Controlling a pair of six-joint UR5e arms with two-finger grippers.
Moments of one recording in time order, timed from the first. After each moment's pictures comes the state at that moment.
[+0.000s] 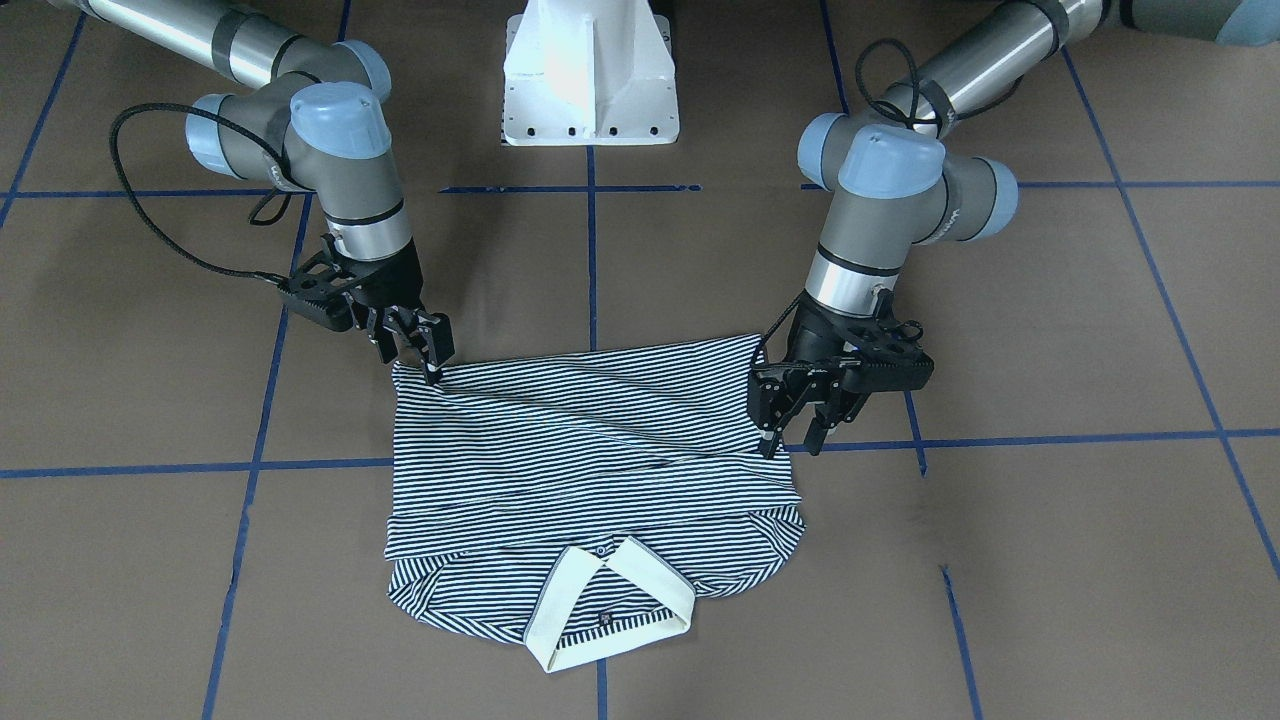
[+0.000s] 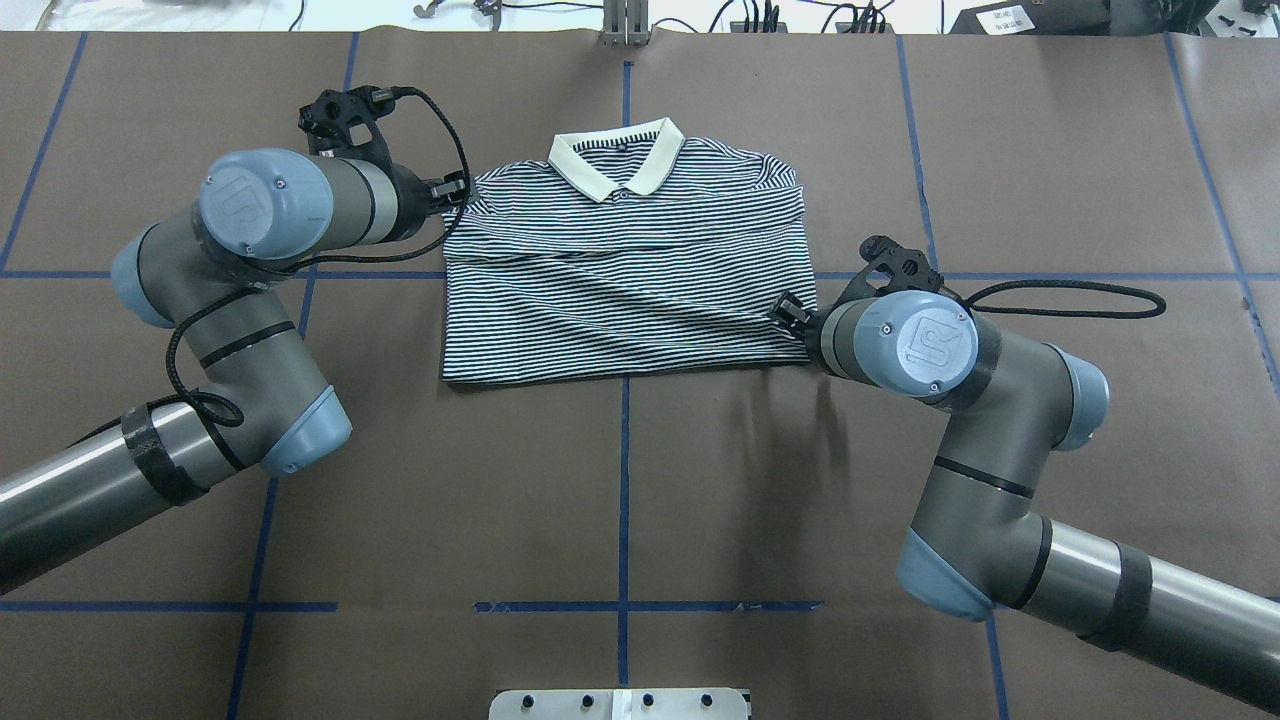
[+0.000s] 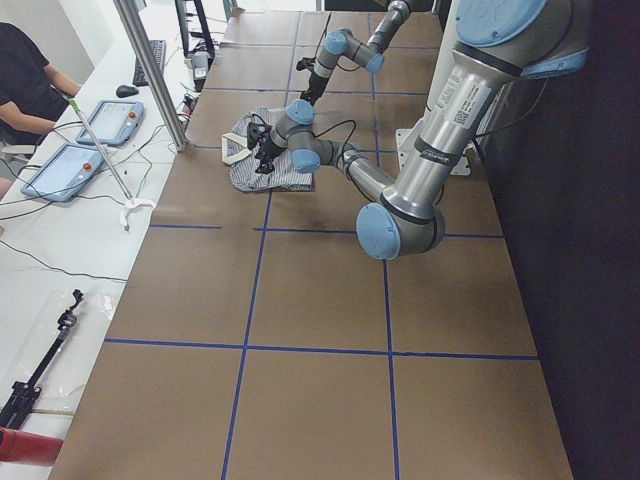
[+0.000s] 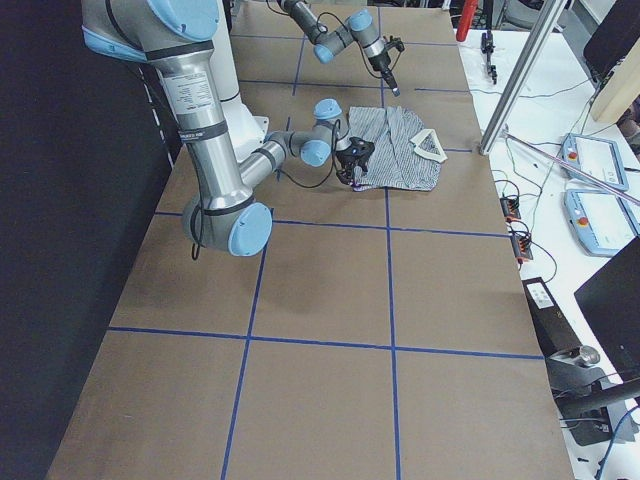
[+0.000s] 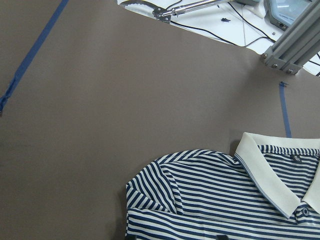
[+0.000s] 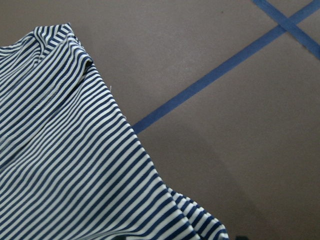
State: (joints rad) left arm -0.71 -2.11 -1.51 -2.19 -1.59 -1.37; right arm 0.52 -1.20 1.72 -1.24 1.55 1.82
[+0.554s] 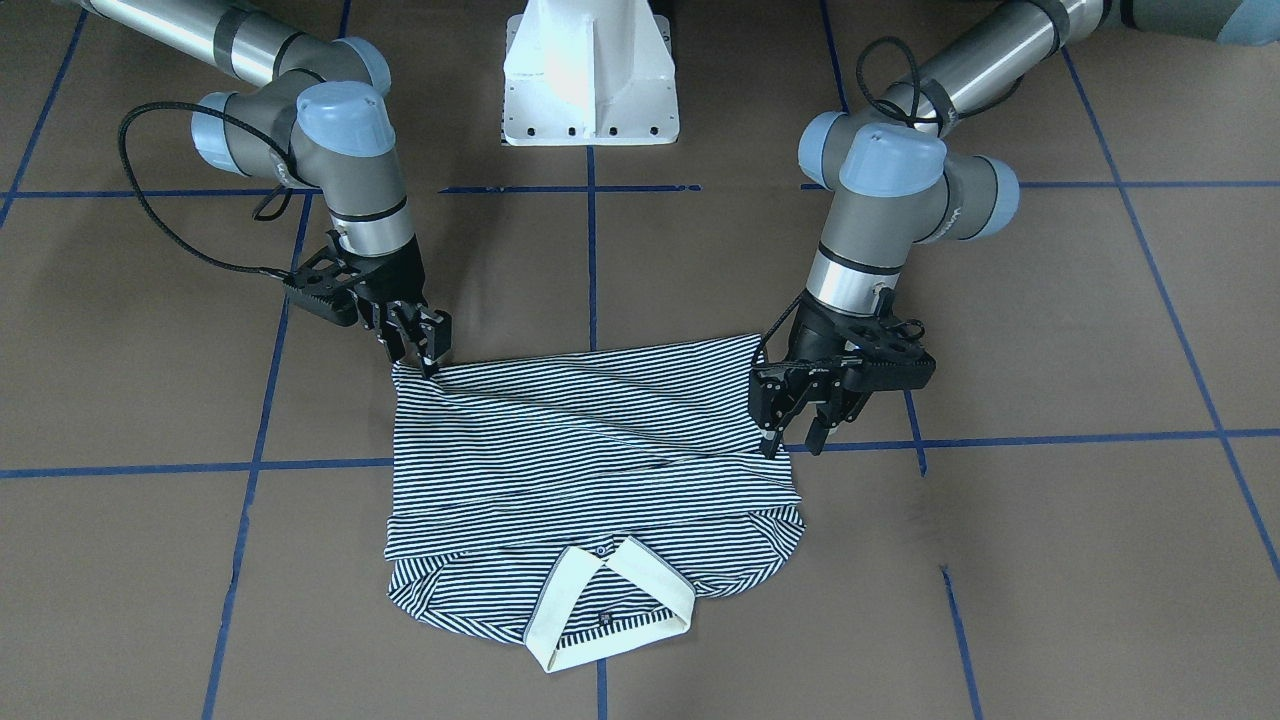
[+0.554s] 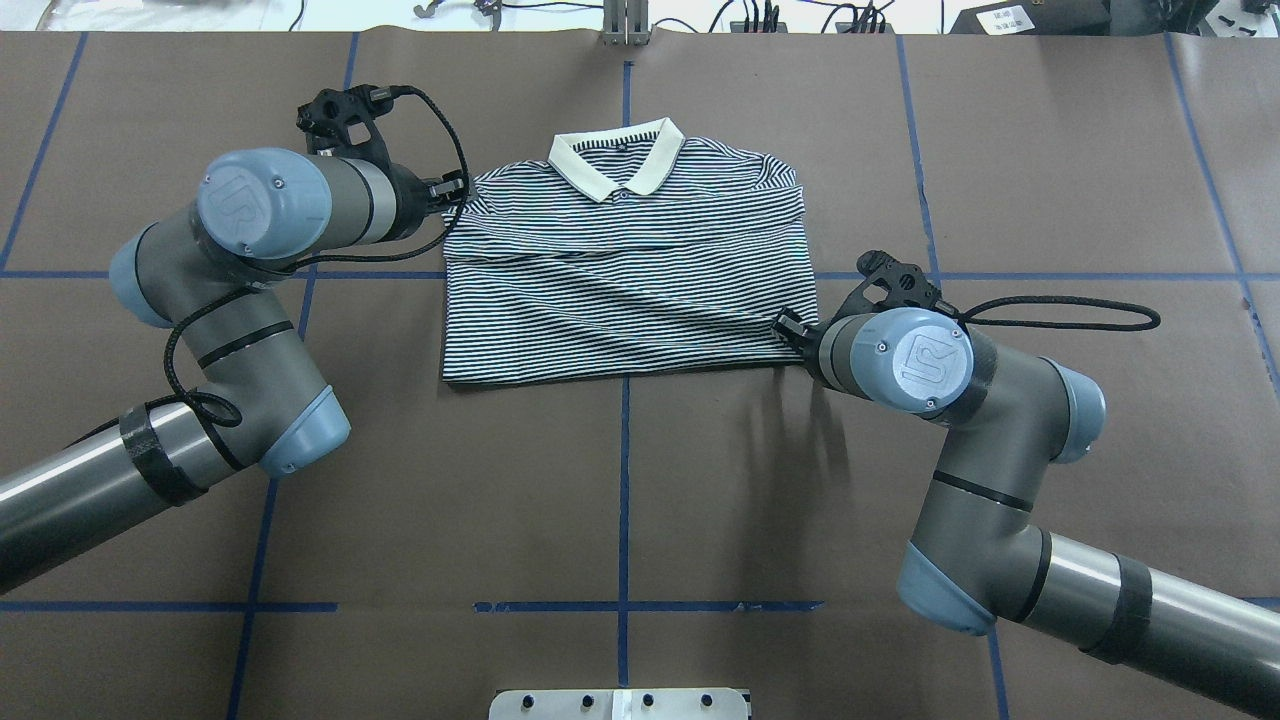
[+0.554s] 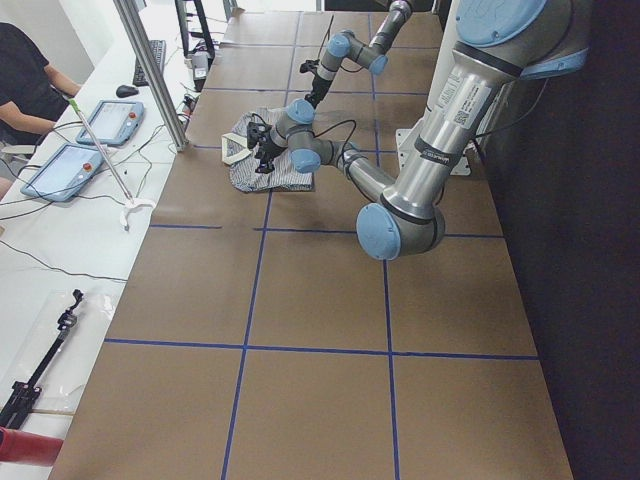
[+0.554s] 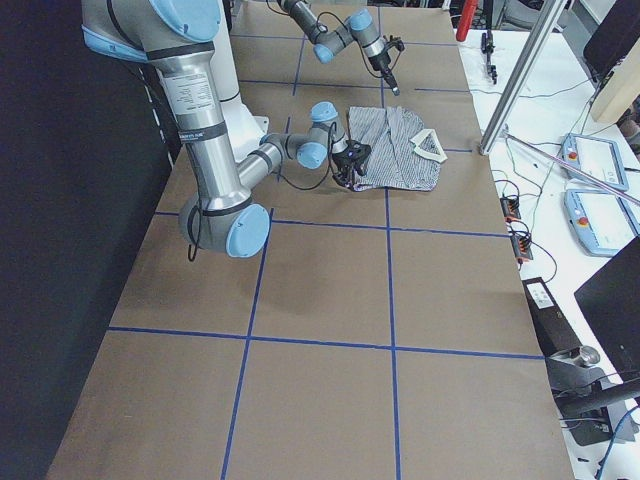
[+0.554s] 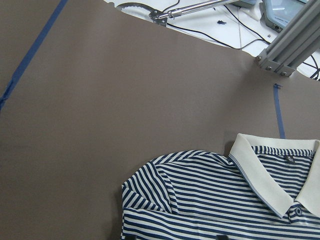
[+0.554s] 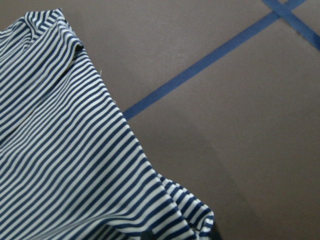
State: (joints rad) left arm -0.71 -2.11 -1.52 -2.19 -1.59 -1.37; right arm 0.50 -1.20 1.72 -1.24 1.54 1.82
